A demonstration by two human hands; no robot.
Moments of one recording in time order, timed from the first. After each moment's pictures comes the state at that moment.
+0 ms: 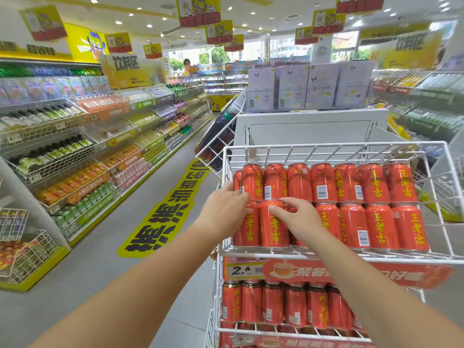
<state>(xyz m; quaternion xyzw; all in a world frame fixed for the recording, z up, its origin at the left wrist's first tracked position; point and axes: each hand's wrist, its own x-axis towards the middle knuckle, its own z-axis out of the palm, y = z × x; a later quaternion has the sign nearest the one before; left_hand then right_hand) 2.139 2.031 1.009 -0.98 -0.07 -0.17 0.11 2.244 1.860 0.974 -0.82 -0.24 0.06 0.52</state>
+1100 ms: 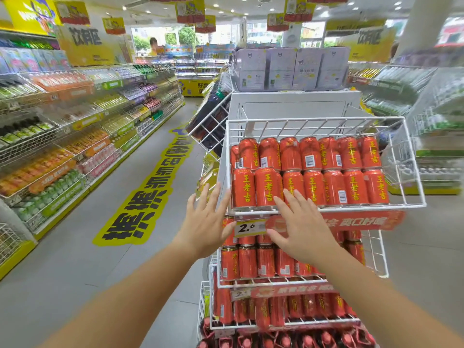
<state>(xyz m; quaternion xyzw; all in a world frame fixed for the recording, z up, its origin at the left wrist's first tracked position) 2.026 2.053 0.929 -0.98 -0.08 -0.16 0.08 2.123 1.817 0.939 -0.92 -0.36 -0.13 0.05</state>
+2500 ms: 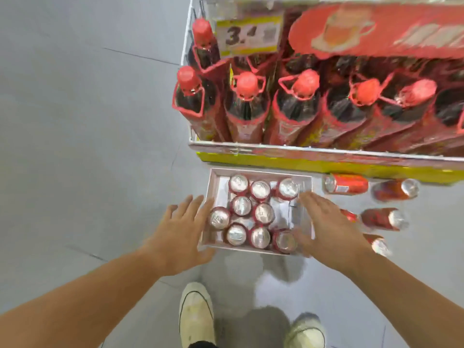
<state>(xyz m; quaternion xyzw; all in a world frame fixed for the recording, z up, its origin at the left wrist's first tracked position) 1.799 2.002 0.087 -0.96 -0.10 0.26 -0.08 1.987 1.752 0.105 -0.89 -0.32 0.33 0.06</state>
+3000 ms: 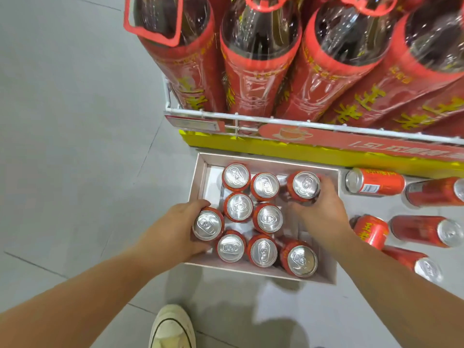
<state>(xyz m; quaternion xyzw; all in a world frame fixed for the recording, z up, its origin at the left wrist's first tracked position) 1.812 2.010 -0.043 -0.89 -0.23 0.19 -0.33 2.009 1.792 -0.049 -0.88 -0.02 0.31 0.35</state>
